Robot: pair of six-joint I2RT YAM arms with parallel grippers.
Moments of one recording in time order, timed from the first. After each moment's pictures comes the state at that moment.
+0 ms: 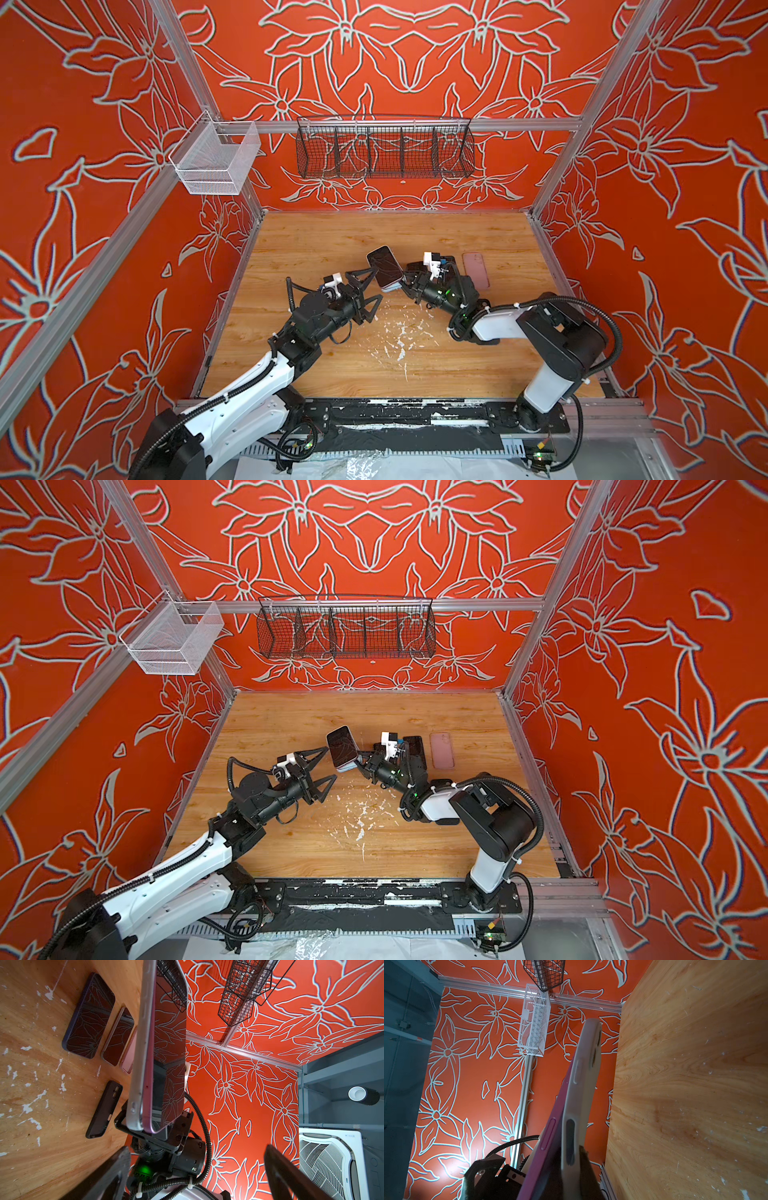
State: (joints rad) left arm -0.55 0.88 0.43 0.41 0.21 -1.79; right arm 0.67 1.71 0.62 1.20 -0.38 1.49
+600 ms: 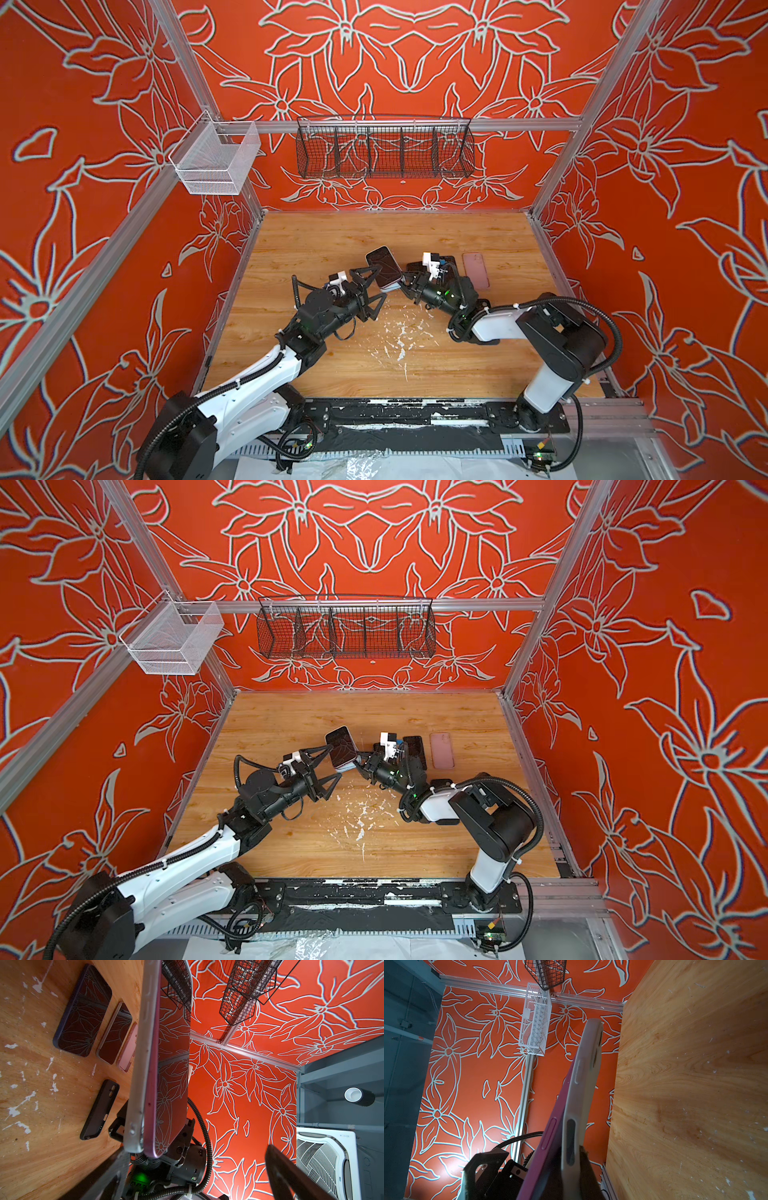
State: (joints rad) left arm -0.55 0.97 0.43 0.50 0.22 -1.82; right arm 0.68 1.71 0.62 1.20 -0.38 1.49
